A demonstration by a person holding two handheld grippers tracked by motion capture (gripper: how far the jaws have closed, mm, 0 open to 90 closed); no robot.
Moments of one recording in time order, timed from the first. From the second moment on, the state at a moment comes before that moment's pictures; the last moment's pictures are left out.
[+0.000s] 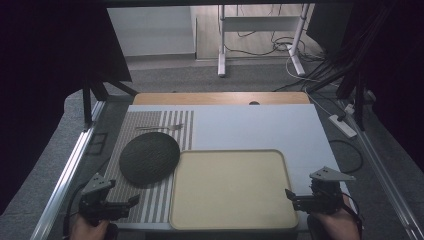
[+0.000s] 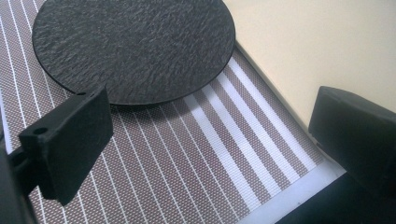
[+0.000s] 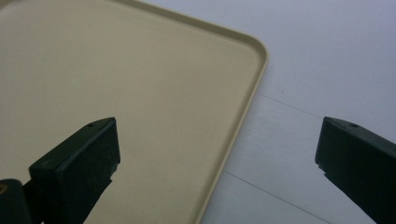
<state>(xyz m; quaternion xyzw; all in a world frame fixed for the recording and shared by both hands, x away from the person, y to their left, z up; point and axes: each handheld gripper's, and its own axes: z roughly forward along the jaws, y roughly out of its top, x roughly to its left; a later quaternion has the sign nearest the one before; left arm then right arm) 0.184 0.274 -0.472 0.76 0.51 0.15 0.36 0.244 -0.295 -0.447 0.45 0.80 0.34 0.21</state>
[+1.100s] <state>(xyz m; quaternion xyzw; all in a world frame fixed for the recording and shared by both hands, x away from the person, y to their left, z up) 0.187 0.279 -0.472 0.76 0.51 0.13 0.37 0.243 -0.293 -0.447 0.45 0.80 0.34 0.21</state>
